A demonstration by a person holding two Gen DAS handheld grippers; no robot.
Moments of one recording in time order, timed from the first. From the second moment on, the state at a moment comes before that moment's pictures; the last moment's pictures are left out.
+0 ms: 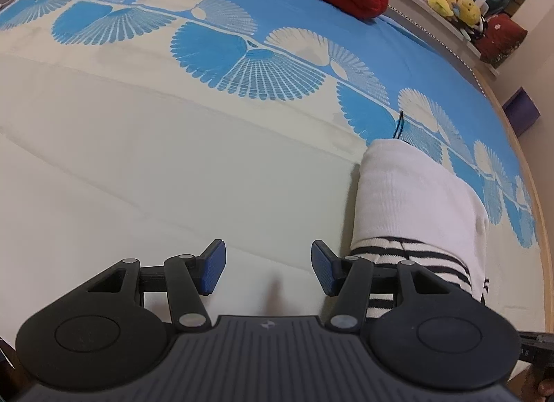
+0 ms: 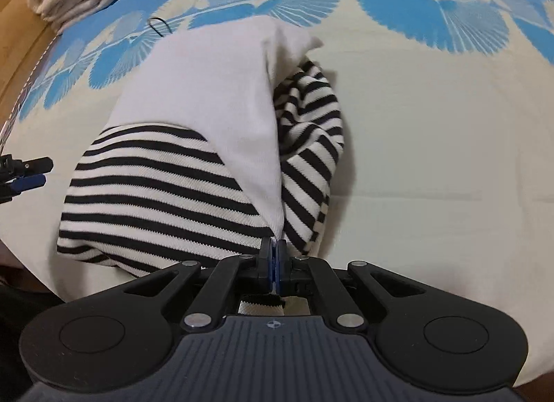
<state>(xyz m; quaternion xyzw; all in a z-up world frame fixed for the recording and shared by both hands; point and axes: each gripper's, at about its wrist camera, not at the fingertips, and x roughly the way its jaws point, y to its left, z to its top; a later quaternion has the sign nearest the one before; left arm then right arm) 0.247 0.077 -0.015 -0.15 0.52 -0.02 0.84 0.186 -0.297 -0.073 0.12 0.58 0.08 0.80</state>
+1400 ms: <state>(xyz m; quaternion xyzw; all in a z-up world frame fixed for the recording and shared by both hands) 0.268 0.007 -0.057 -0.24 0.59 -0.12 0.76 0.196 -0.292 -0.090 0.14 0.57 0.04 0.81</state>
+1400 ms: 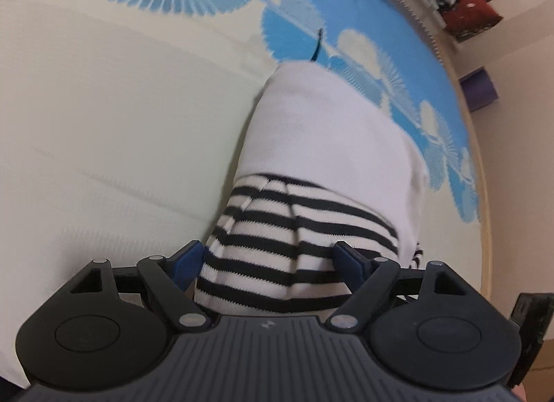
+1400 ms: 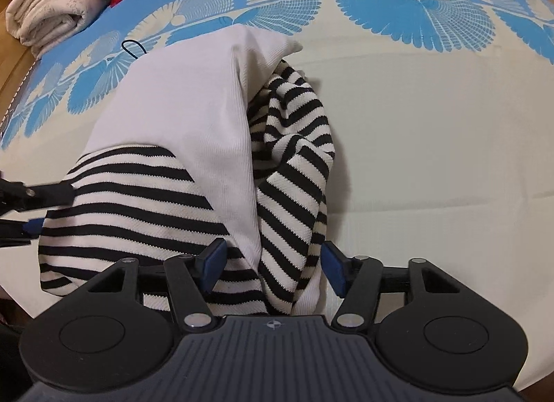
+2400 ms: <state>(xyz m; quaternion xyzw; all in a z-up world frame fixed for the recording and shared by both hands) 0.258 -0.016 -0.053 -0.13 0.58 -0.14 0.79 0.196 -0.291 -0.086 0.11 0.55 0.04 0.82</state>
